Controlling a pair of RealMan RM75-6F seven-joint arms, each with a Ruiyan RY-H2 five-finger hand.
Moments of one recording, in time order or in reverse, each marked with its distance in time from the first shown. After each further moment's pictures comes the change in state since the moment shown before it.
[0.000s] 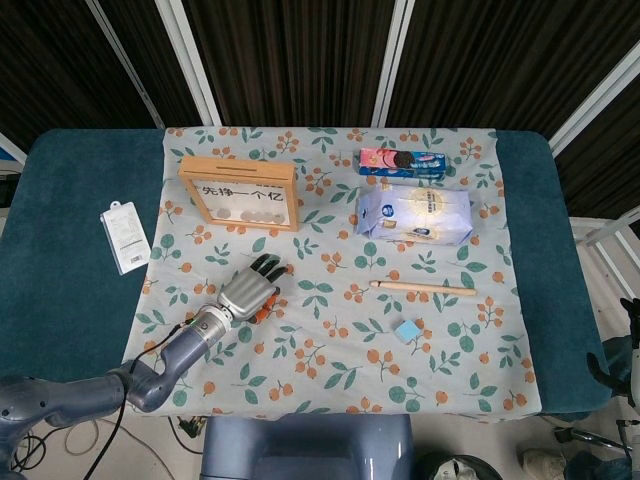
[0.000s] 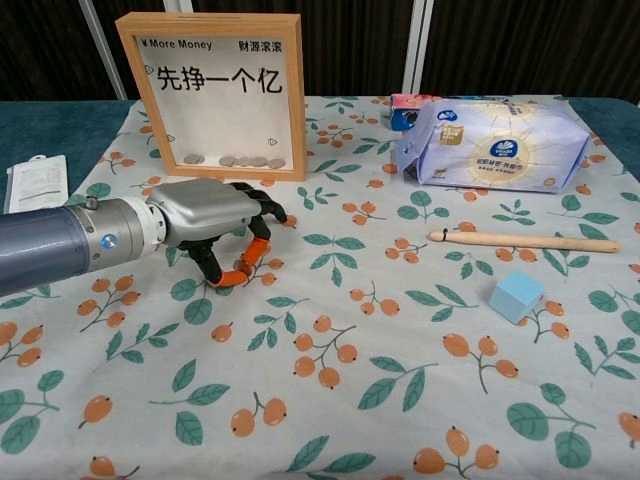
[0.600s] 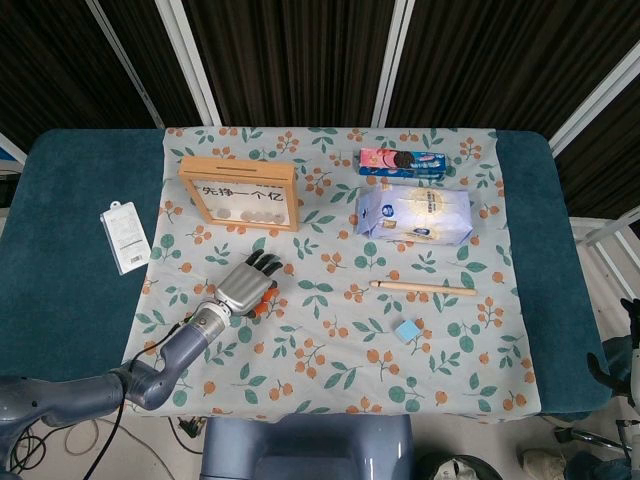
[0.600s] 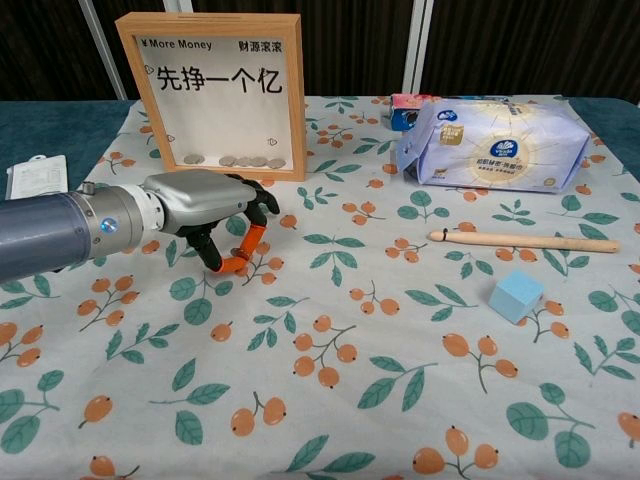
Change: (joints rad) left arm 0.007 0.026 -0.061 -0.063 -0.074 -0.015 0.017; right arm 0.002 0.001 0.001 -0.006 0.013 -0.006 -0.006
